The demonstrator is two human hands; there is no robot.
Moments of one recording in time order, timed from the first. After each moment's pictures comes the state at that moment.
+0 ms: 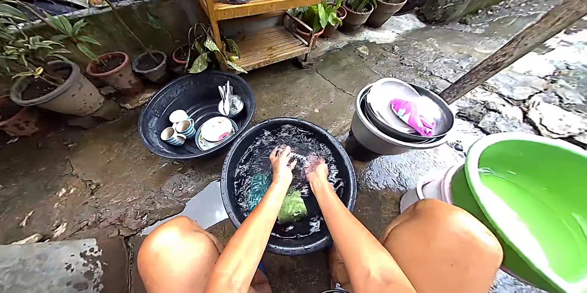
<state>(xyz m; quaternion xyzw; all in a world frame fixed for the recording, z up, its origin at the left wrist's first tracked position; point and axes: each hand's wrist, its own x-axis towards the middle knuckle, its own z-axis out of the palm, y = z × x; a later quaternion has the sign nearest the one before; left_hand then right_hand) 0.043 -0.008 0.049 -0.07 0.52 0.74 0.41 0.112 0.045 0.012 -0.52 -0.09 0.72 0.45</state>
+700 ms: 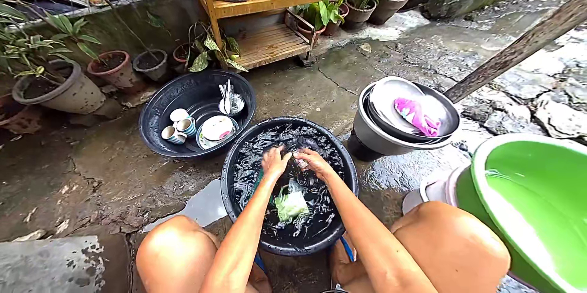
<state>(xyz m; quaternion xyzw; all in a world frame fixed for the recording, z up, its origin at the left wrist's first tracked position) -0.002 -0.029 0.054 0.33 0.84 0.27 0.34 0.126 0.077 0.023 -0.42 -0.56 0.70 0.10</state>
